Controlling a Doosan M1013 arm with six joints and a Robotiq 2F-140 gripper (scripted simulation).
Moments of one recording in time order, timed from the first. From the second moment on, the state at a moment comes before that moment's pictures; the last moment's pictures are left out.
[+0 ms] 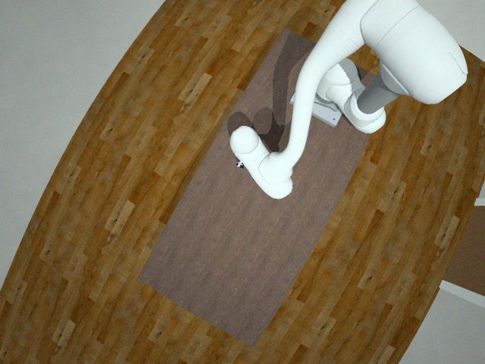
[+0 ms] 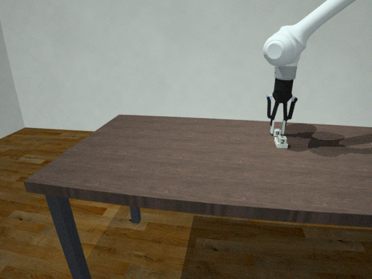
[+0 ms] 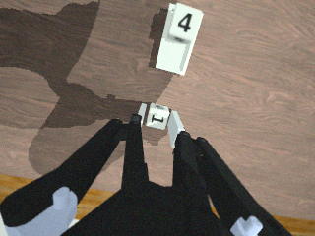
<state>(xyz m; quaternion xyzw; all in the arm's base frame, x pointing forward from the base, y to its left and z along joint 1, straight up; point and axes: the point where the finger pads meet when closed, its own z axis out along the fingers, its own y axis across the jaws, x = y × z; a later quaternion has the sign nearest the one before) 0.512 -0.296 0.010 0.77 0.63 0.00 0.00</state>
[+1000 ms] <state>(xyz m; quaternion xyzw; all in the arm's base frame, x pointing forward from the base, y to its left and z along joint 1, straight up) 0.512 -0.296 0.010 0.77 0.63 0.00 0.00</state>
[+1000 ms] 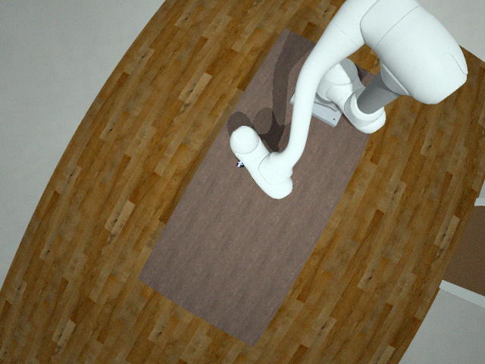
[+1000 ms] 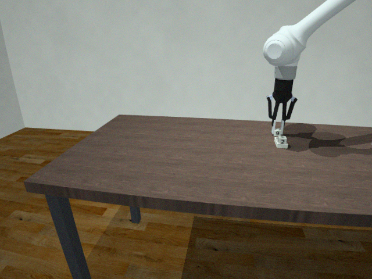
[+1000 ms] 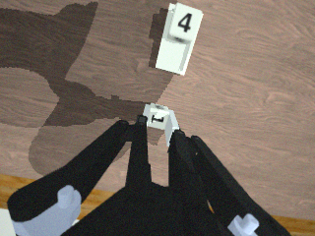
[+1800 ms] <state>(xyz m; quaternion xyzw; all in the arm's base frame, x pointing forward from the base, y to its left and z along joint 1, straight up) 0.512 -0.296 0.030 0.77 0.63 0.00 0.00</state>
